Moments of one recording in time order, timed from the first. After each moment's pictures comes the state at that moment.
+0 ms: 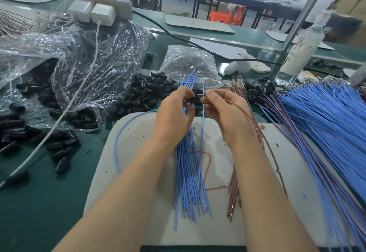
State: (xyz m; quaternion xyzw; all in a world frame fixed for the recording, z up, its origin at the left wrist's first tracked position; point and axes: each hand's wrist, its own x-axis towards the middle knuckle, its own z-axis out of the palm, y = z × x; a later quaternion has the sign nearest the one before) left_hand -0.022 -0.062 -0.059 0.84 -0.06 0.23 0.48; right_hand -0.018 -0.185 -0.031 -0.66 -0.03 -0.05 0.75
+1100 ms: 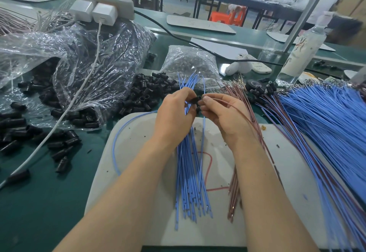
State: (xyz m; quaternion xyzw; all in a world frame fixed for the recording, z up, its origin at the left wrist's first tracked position) left_hand -0.023 -0.060 -0.058 0.87 -0.07 0.23 0.43; right_hand -0.014 -0.185 -0.036 -0.67 -0.02 -0.02 0.74
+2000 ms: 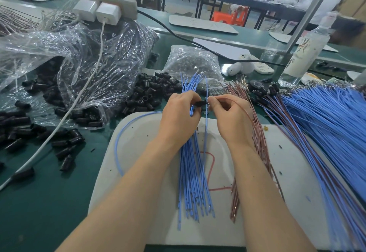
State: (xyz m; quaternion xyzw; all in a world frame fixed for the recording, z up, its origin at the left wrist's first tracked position) left_hand -0.023 -0.064 -0.058 0.88 -0.07 0.23 0.41; right_hand -0.018 -0.185 -0.039 -0.85 -0.04 -0.22 0.48
